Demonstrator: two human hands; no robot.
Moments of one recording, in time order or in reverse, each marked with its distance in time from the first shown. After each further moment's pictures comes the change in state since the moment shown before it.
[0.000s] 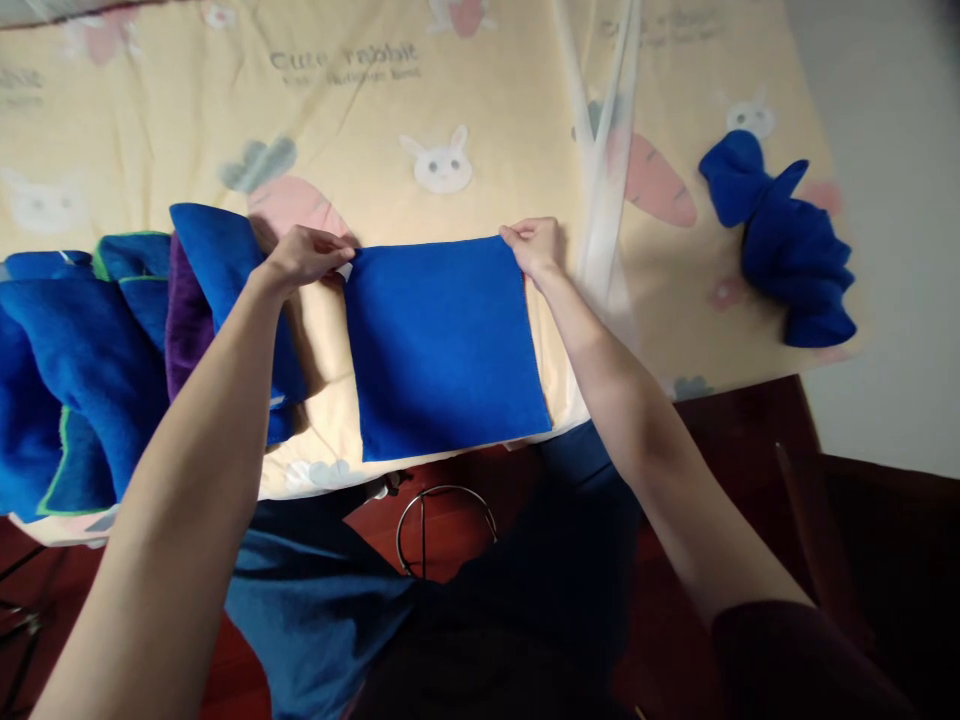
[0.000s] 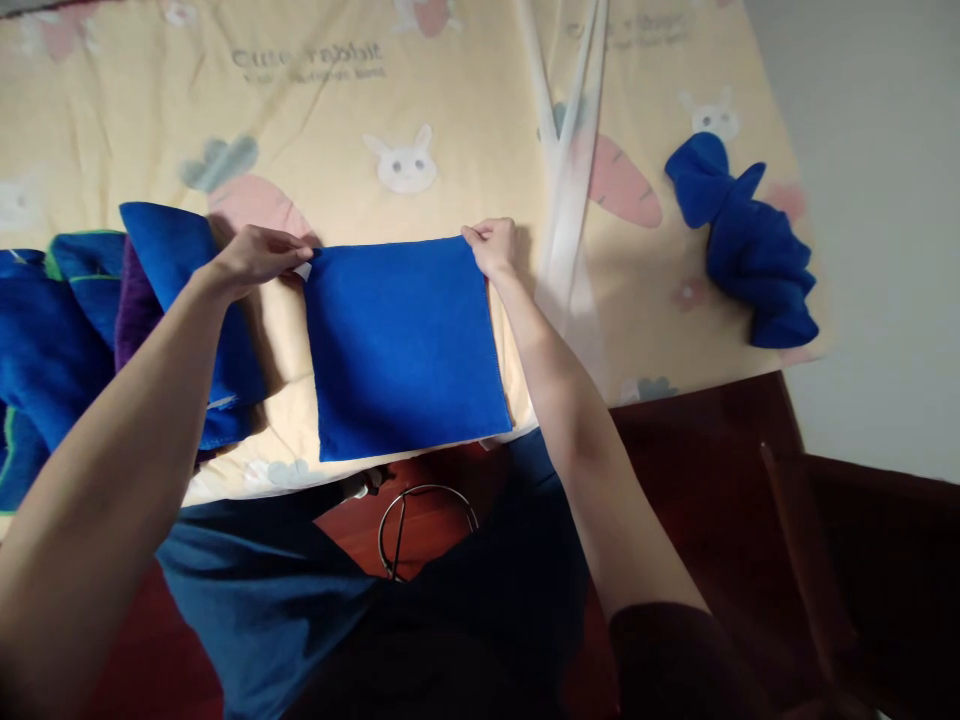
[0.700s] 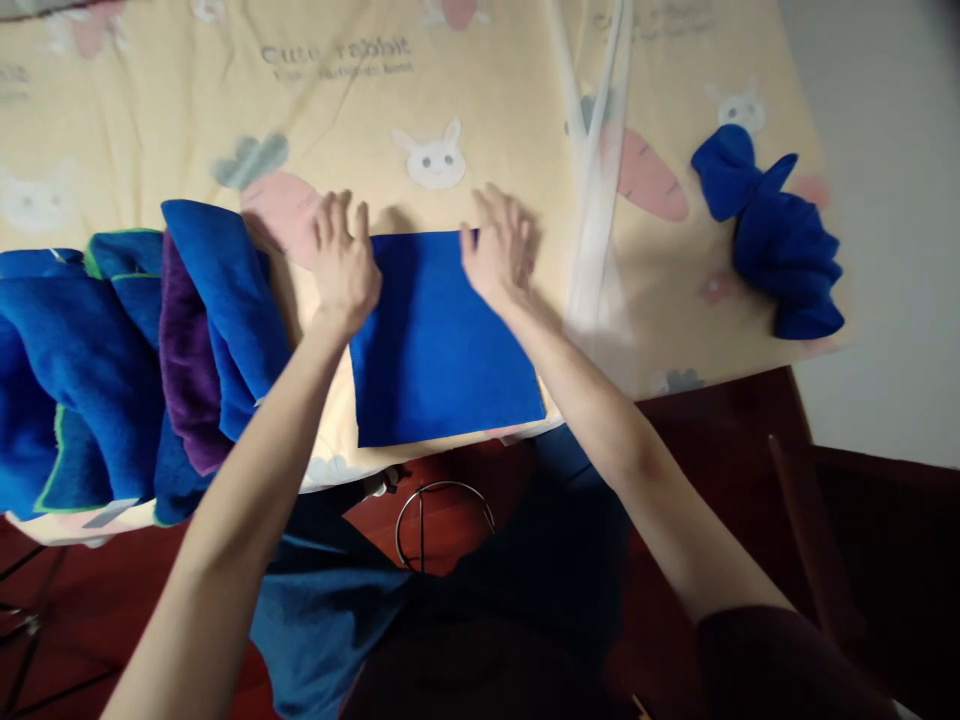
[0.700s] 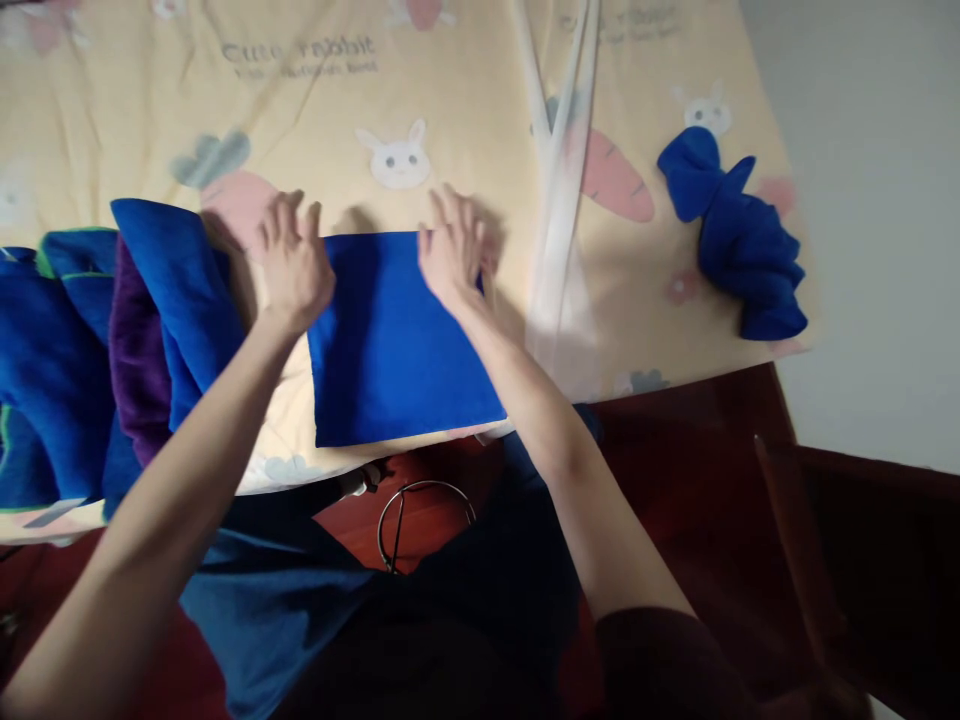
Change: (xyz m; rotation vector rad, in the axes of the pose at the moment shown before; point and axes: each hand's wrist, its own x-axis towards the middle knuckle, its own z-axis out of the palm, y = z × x) left_hand -0.047 0.051 0.071 0.443 0.339 0.339; right_hand -0.032 -0.050 0.044 -0.347 0.022 -0.173
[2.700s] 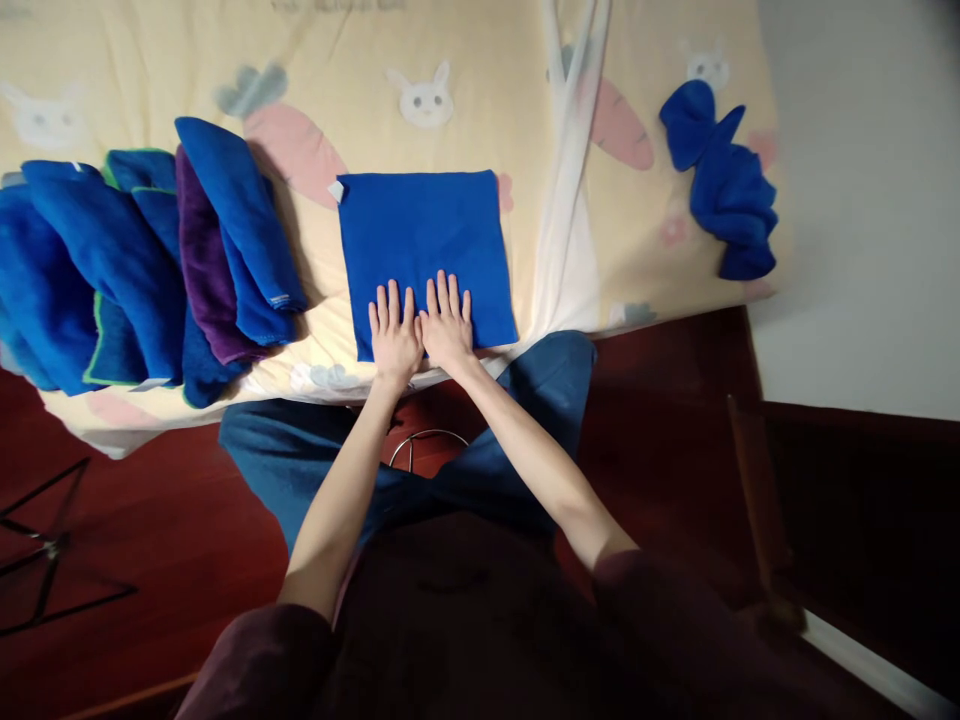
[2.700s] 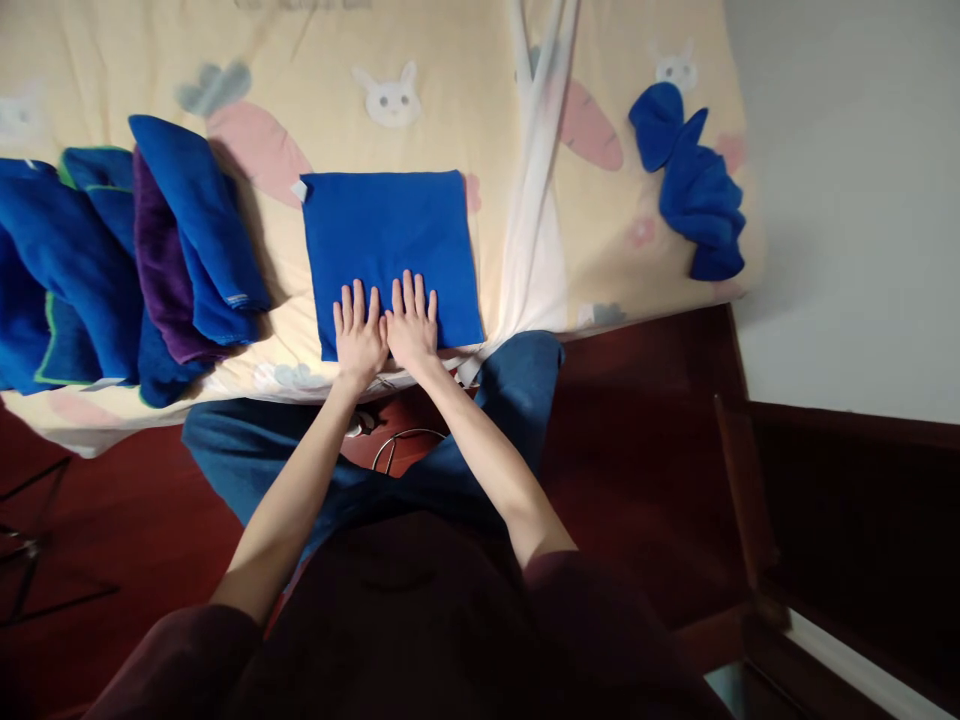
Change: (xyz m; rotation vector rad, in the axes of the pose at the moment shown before) left_hand -0.231 0.063 0.038 -0.056 -0.124 -0.076; right_hand -0.223 -0.117 -0.039 -0.229 -0.439 0.103
